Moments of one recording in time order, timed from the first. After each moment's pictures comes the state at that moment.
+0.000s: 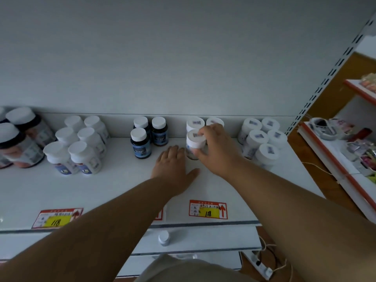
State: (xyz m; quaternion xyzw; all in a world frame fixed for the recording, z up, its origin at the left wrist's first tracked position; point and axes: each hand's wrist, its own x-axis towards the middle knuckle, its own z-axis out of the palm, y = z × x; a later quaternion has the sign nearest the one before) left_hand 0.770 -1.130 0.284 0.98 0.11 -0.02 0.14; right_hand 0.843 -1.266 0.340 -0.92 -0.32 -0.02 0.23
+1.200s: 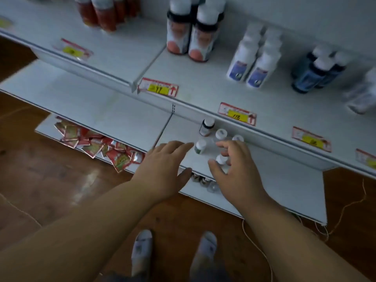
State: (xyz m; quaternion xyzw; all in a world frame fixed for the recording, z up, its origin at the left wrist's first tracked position) left_hand 0.378 -0.929 0.211 0.95 0.20 0.01 0.22; right_hand 0.501 -1.081 0.227 -0.87 -0.36 0.12 0.32
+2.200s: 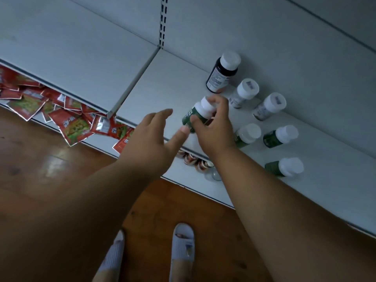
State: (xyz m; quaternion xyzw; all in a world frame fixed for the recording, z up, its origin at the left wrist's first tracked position) left_hand 0.460 -0.902 -0.071 0.80 0.36 0.05 0.48; right_hand 0.606 -0.979 -0.105 -0.83 -0.24 0.21 0.47
